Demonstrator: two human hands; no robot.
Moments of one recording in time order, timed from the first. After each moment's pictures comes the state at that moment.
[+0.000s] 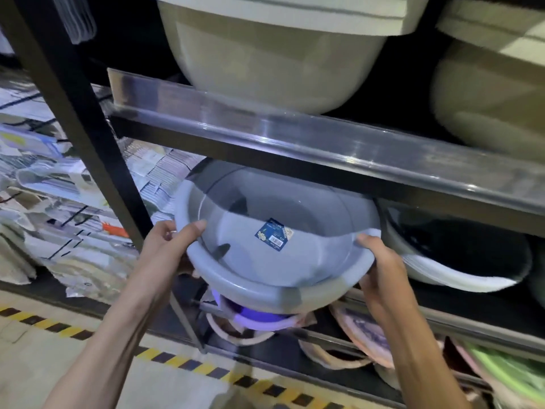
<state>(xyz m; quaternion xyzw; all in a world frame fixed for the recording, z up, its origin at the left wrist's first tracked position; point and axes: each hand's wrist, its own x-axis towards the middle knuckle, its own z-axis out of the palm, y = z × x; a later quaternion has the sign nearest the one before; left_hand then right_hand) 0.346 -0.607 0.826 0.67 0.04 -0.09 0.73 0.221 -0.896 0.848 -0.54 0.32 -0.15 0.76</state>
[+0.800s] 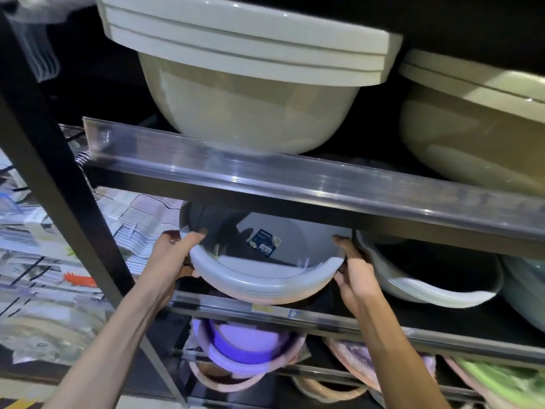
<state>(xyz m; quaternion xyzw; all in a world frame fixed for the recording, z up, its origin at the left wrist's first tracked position) 0.443 -0.638 0.803 0.65 0.00 -0.15 0.74 0.291 -0.905 0.830 -0.45 0.37 -0.23 0.78</state>
